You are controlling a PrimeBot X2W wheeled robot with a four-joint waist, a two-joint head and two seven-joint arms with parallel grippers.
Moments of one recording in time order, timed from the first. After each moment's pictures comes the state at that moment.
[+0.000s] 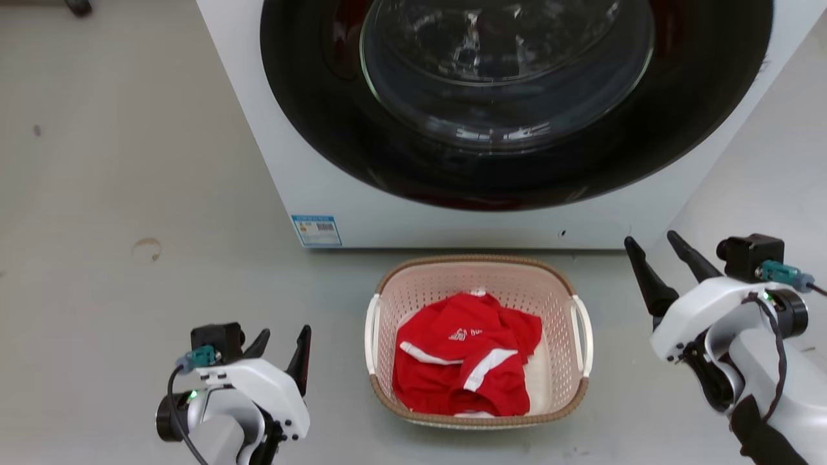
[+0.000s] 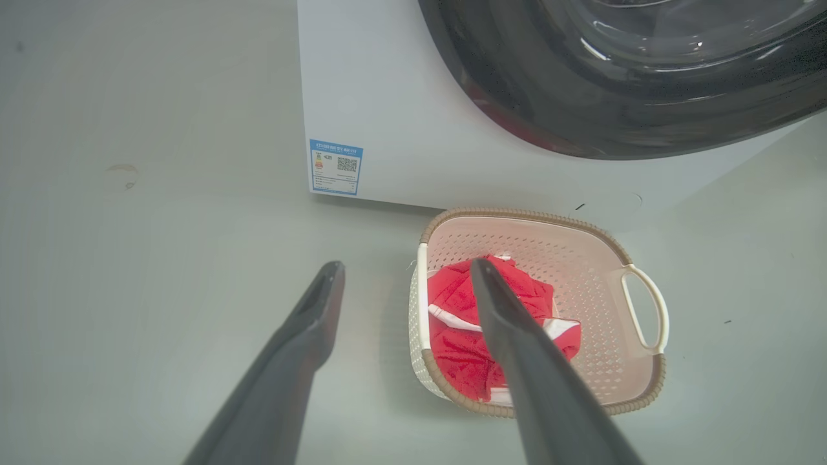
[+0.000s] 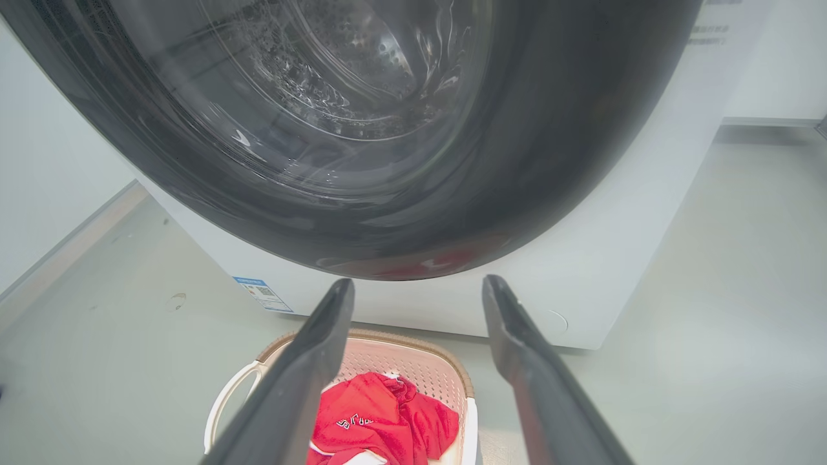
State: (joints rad) left arm -0.56 0.15 -0.71 1.03 -0.89 -0.08 -0.25; right arm -0.57 -0.14 0.72 0.78 0.85 0.13 -0.26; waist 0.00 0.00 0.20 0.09
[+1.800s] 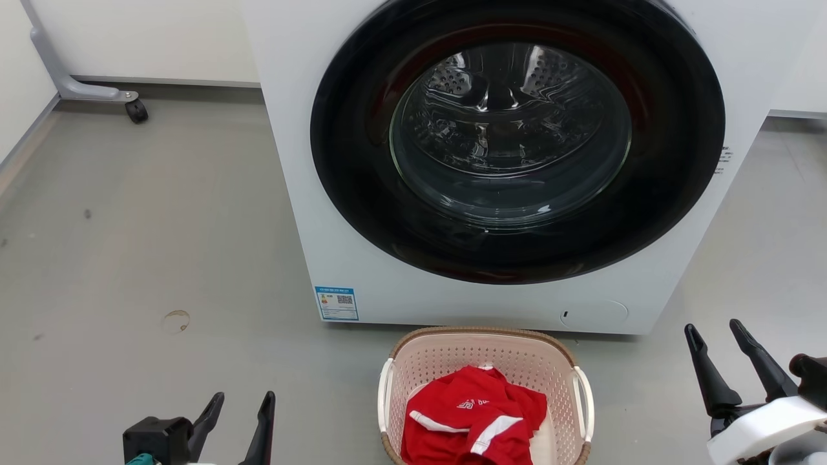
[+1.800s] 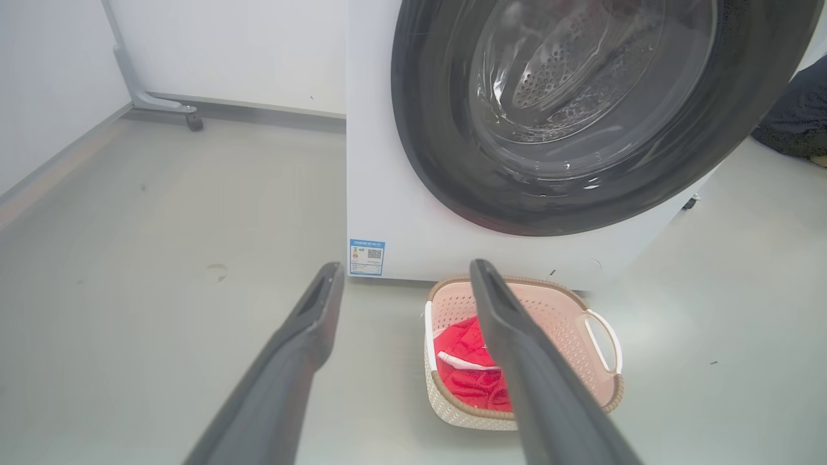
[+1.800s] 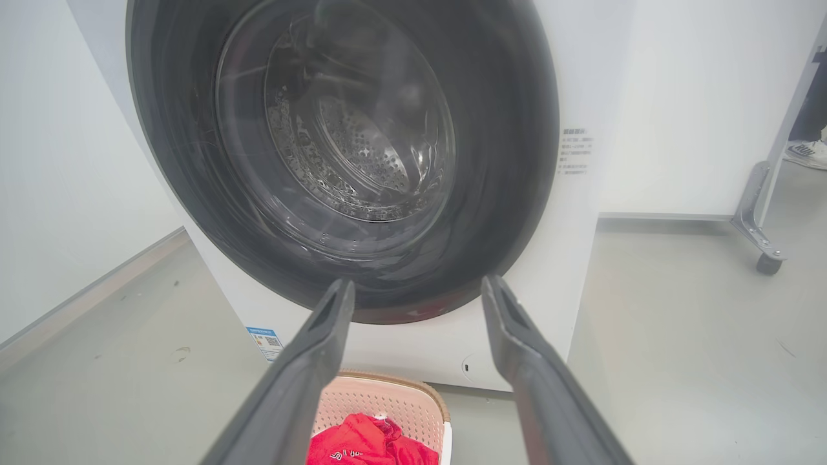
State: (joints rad) left arm 0.06 0.57 -0.60 -0.18 -0.78 0.39 -0.03; right arm -0.03 -0.19 0.29 0.30 0.60 0.13 -0.26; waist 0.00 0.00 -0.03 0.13
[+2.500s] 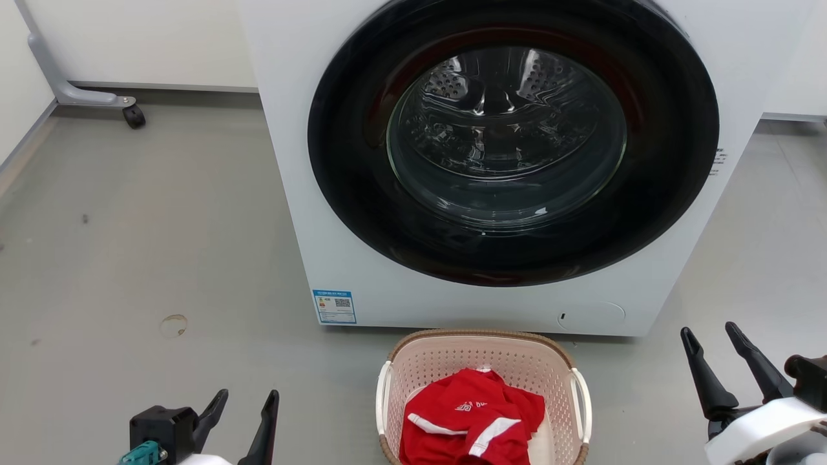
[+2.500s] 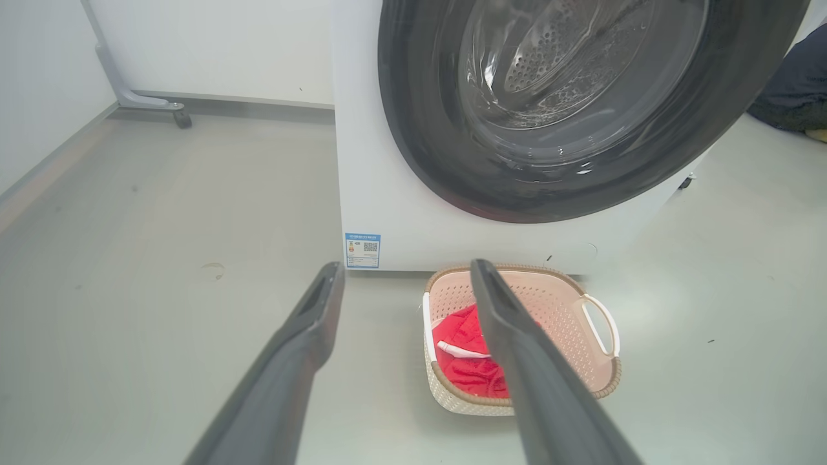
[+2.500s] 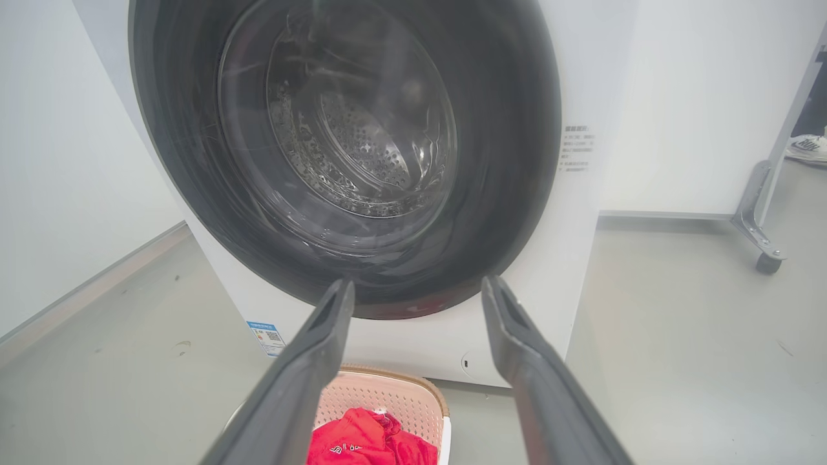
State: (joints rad) left arm 0.03 0.59 -0.62 -0.19 -0.78 0.39 0.04; right arm -0.03 -0.19 0.31 0.31 0.60 0.13 -0.25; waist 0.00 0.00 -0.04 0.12
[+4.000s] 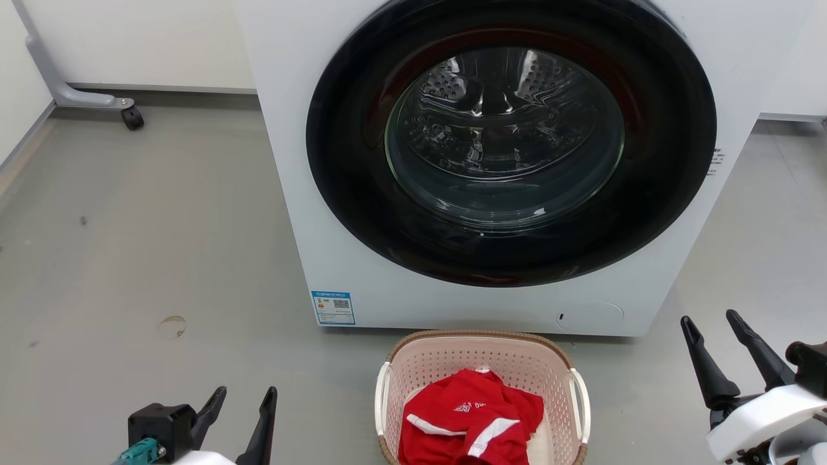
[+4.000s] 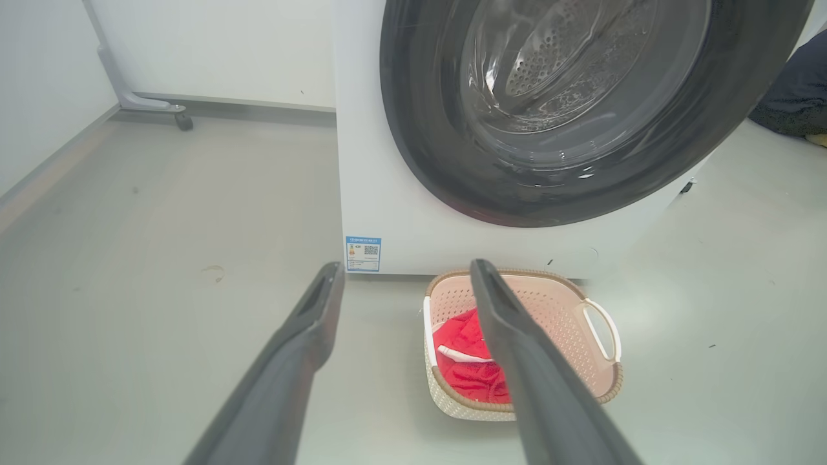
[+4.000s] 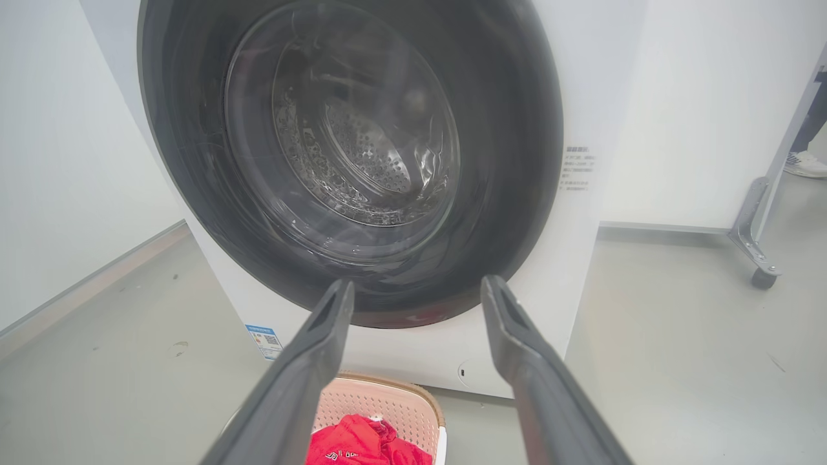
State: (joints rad) left arm 0.02 0.59 -0.62 -0.17 -0.78 0.39 0.03; right arm -0.03 -0.19 0.27 0.24 0.56 0.13 -0.18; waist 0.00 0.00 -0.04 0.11
